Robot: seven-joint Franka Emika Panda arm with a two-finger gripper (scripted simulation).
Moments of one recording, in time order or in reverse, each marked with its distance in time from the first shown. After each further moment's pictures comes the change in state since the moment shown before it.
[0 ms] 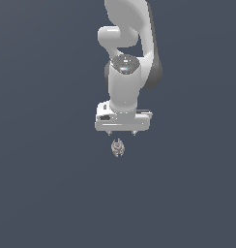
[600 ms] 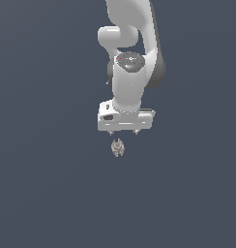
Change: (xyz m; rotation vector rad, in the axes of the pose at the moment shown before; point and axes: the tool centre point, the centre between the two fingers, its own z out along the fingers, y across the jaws) arm 0.003 -0.007 -0.007 -0.018 -0.006 -0.051
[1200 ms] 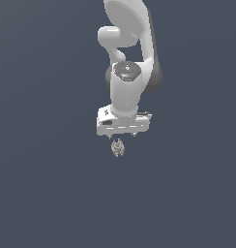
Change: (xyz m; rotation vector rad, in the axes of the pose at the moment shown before) arm -0.002 0.005 0.022 0.006 -0.007 -0.045
